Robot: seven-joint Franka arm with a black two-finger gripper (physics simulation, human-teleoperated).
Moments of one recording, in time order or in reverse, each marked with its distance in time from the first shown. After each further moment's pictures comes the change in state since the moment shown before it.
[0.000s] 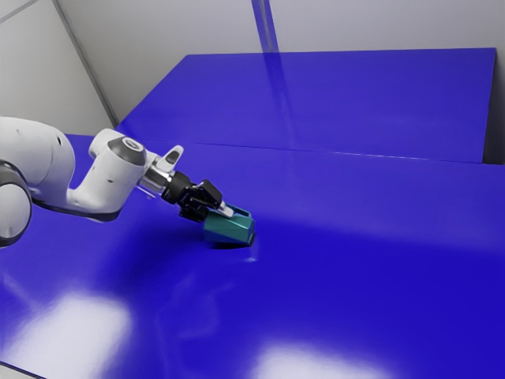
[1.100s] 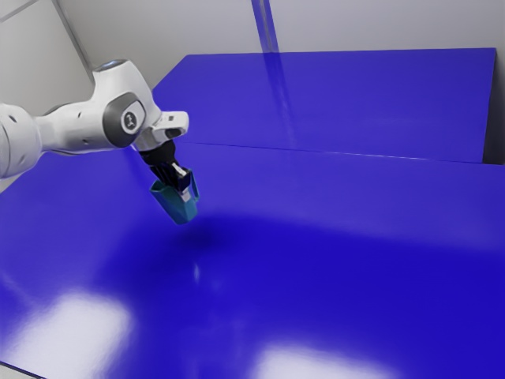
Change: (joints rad) arm -0.015 -0.221 -0.091 0.016 0.875 0.057 -0.231
